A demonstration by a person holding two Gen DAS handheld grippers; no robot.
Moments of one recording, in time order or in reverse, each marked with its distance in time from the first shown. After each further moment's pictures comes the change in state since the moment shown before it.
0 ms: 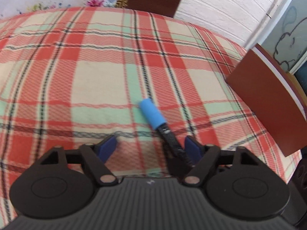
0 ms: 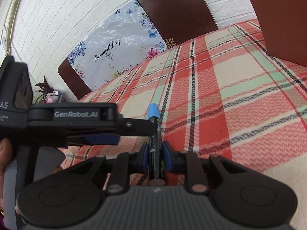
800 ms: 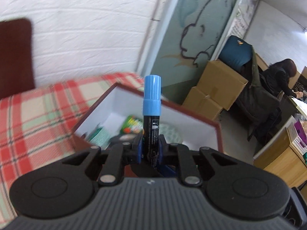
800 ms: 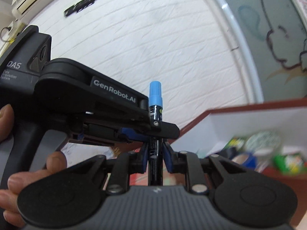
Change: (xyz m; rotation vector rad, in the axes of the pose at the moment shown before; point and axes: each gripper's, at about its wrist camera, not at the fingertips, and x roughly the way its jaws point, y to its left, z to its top) left arm 0.001 -0.256 0.094 0.393 -0.139 -0.372; right arm -0.160 -0.063 0.090 -0.019 -0.591 -0.310
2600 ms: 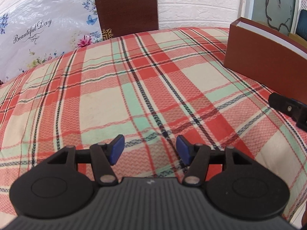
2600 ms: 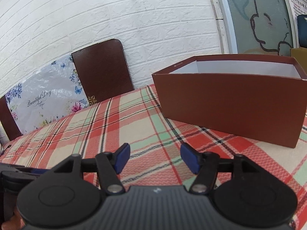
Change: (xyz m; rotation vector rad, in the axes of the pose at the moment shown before) left arm -0.106 0.142 -0.175 -0.032 0.093 0.561; right arm -0.016 0.068 -0.091 -0.067 0.240 -0.219
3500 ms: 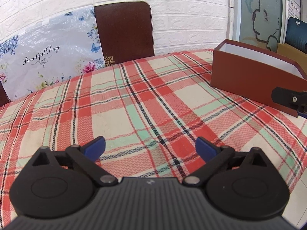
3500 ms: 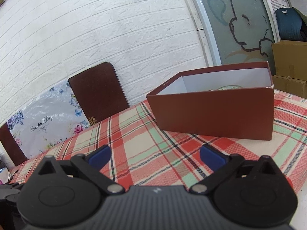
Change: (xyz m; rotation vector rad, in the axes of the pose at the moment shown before) left arm -0.056 0.002 -0.010 0.039 -0.155 -0.012; right arm -0.059 0.006 0.009 0.117 -0.078 -0.038
